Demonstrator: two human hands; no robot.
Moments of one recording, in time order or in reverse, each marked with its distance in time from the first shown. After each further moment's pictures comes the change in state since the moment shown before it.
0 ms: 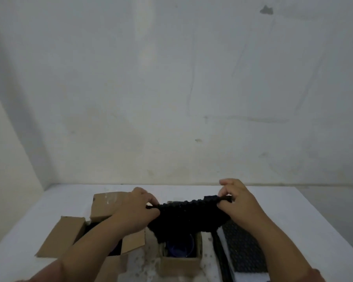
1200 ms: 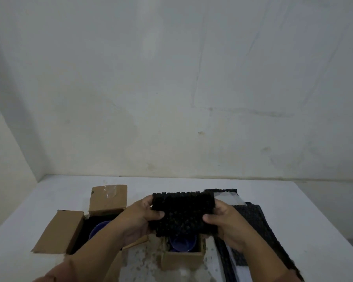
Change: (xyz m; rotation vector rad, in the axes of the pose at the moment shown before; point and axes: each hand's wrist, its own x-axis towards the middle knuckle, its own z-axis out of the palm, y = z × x) left_hand 0.005 -0.032 0.029 -1.121 -0.290 -0.233; right_hand -0.014 0.028 0.059 0.853 -0.382 0.421
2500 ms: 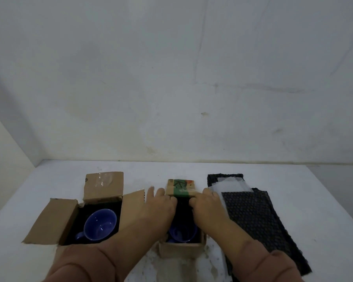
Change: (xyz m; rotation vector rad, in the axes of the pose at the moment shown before) left_hand 0.073 -0.049 0.029 2.096 0.187 0.141; right_hand 0.072 0.059 0.000 -1.759 0.165 -0.258
